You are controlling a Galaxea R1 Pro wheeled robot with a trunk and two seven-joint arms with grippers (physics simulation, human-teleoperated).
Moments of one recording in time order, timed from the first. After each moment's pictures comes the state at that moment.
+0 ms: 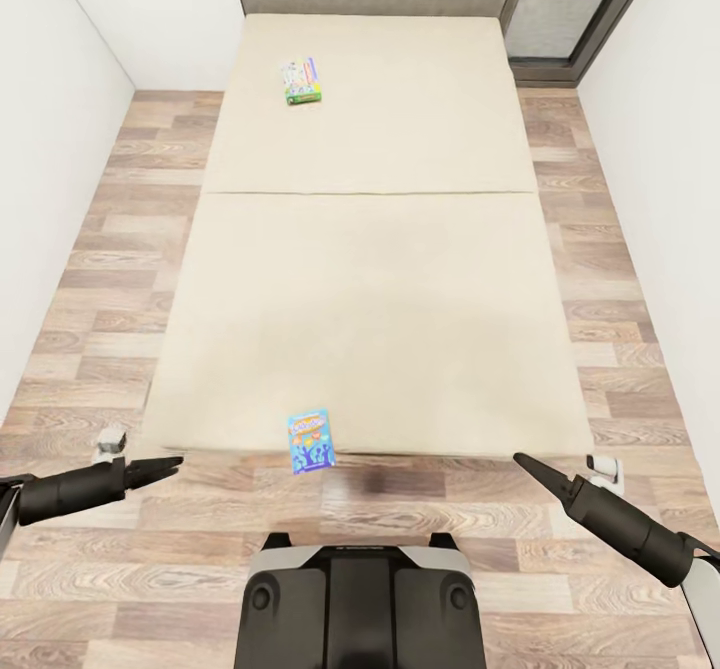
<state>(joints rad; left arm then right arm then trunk) -0.54 0.44 0.35 -0.95 0.01 0.89 -1.50 -0.16 -0.19 -0.40 -1.55 -0.61 0.74 1.02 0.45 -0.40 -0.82</state>
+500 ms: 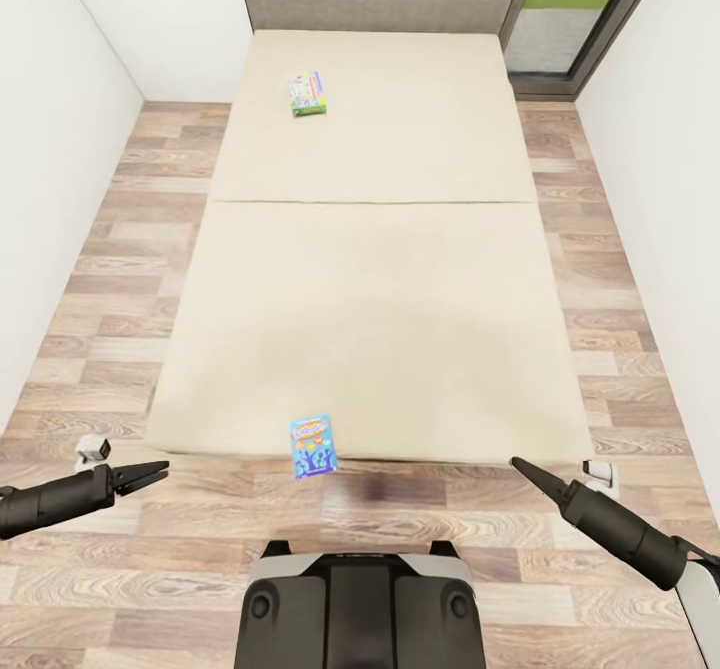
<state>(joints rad) -0.50 0.45 0.42 -0.95 0.01 0.88 -1.57 -0.16 -0.19 -0.39 -1.51 -0.61 0.74 1.01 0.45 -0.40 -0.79</state>
